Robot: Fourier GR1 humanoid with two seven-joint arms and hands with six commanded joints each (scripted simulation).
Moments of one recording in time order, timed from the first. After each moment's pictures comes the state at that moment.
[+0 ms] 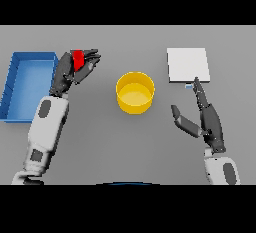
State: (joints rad) left arm -0.57 0.06 0.06 -1.00 -0.11 0.00 -0.16; right arm 0.08 -0.07 0.11 -1.68 0.21 -0.02 -0.12
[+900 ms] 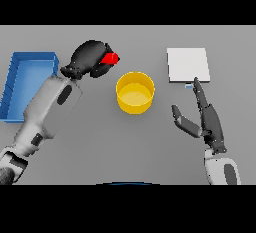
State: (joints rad) left arm -0.79 0.24 -0.37 -1.01 -0.65 -0.12 0.06; right arm 0.08 -0.08 0.12 -1.71 0.22 -0.02 -0.09
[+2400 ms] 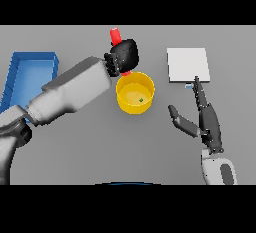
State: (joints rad) left arm -1.23 0.26 -1.02 -0.76 -1.34 -0.30 -0.22; right arm 0.08 -0.04 0.12 -1.71 0.22 -0.05 -0.09
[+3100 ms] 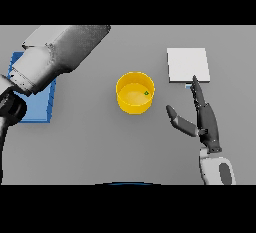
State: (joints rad) left arm -1.59 0.32 -0.92 -0.56 -1.39 -0.22 -0.27; right arm 0.08 -0.03 0.12 -1.70 0.21 -0.05 -0.11
